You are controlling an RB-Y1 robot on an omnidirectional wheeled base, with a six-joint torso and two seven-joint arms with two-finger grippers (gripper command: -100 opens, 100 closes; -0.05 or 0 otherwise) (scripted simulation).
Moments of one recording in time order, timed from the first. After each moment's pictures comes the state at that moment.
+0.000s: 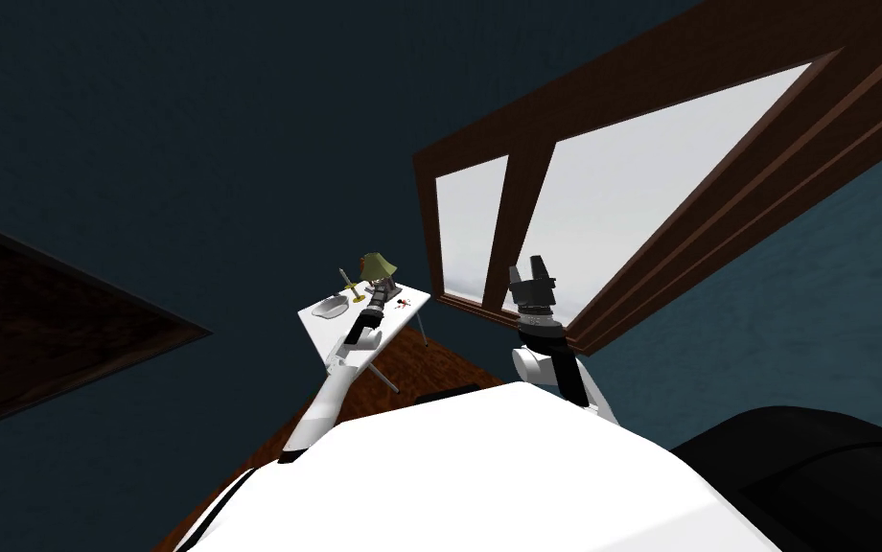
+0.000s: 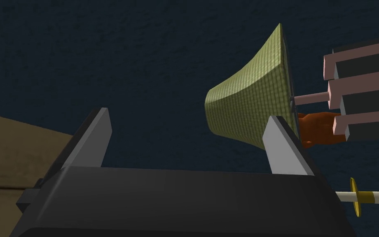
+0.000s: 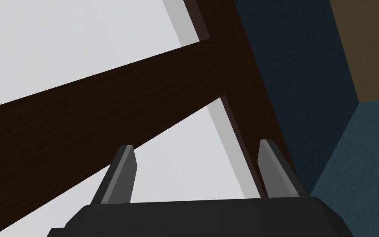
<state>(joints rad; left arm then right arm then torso) -0.17 0.35 -0.04 -1.61 0.17 -0.11 -0.27 0.47 0.02 -0.05 -2.40 0.06 -0.46 -0.11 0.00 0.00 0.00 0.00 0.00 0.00</state>
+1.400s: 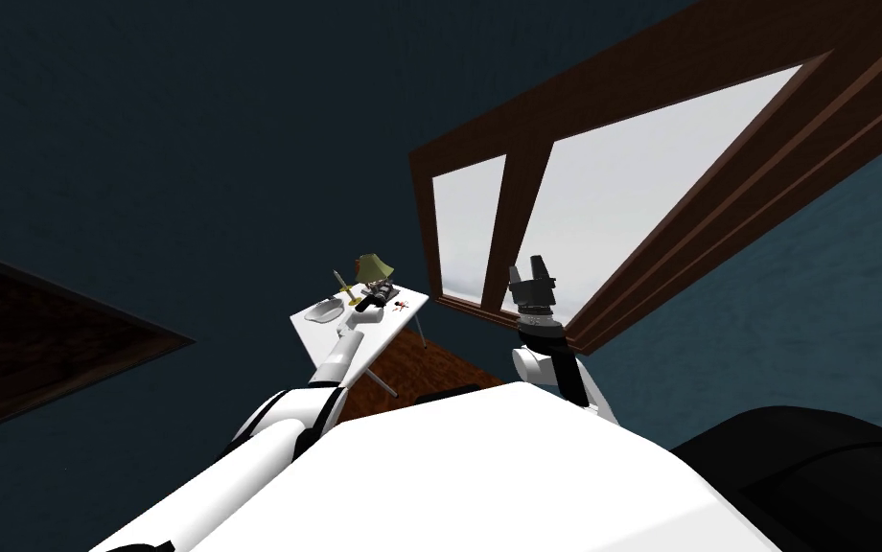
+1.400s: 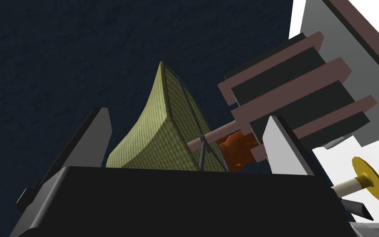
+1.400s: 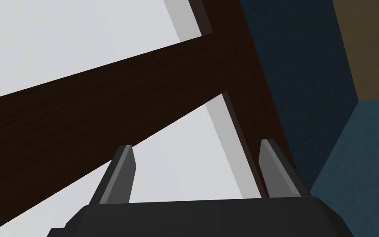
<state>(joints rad) -0.52 0.41 -0.05 -1.19 0.28 0.25 -0.40 0.47 0.02 -0.05 -2.40 0.06 -0.46 -0.11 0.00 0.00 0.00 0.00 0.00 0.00</state>
